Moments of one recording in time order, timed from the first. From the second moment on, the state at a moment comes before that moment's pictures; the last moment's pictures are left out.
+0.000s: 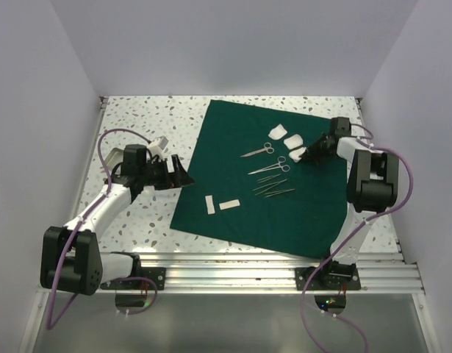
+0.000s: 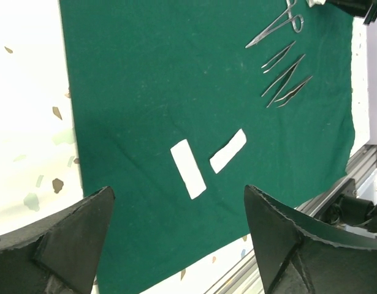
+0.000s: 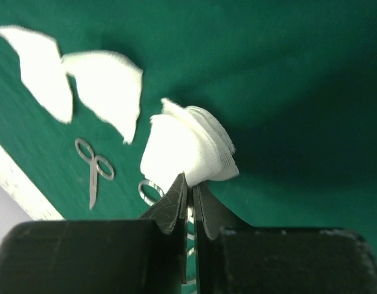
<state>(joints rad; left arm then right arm) -0.14 1.25 0.72 -0.23 0.55 -0.37 -0.12 1.99 1.29 -0.33 -0.29 0.82</state>
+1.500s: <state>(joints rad) -0.39 1.32 0.57 0.59 1.01 -0.91 0.55 1.53 1.21 -0.57 -0.79 0.54</state>
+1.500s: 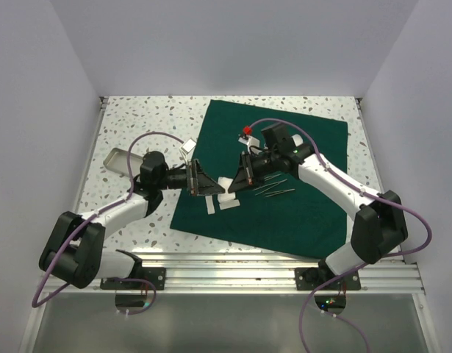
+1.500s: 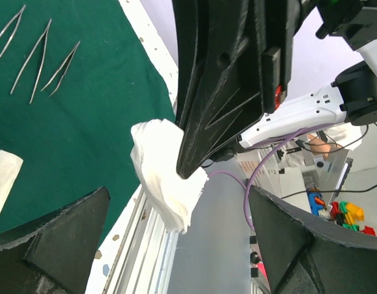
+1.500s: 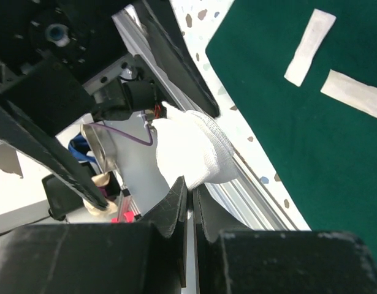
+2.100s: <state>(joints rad) -0.41 1.36 0.57 0.67 1.03 -1.00 0.56 1.56 1.23 -0.54 -0.80 0.55</state>
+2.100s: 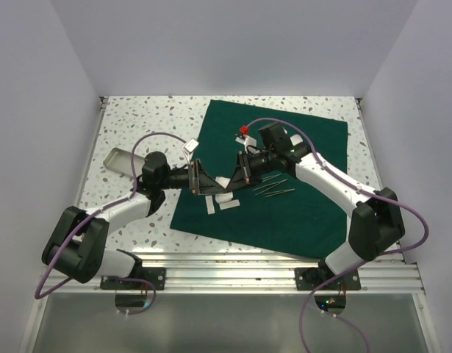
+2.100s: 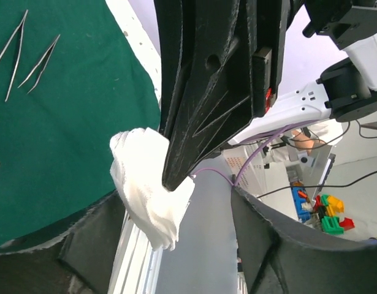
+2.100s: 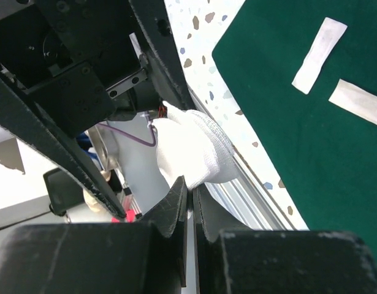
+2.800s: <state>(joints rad) -0.33 1.35 0.56 0.49 0.99 -0.89 0.57 1.60 1.31 -0.67 -0.71 0.49</state>
